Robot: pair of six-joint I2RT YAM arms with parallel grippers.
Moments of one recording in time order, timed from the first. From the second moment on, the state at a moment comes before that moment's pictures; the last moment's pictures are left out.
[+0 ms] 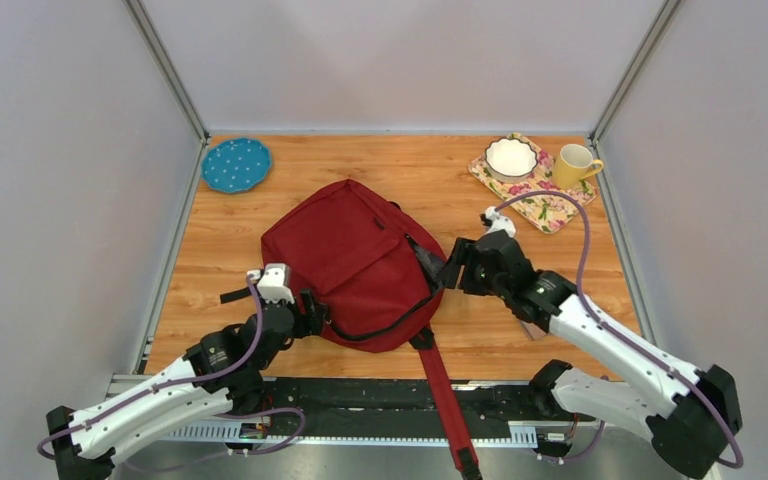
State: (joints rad) left arm -1.00 0.40 0.33 -0.54 -0.58 -0.69; right arm 0.70 1.03 0.73 -0.44 0.15 0.73
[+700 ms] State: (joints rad) left arm -1.00 0.29 0.26 -0.52 -0.61 -0.74; right arm 0.69 1.39 0.83 -0.33 0.04 0.73
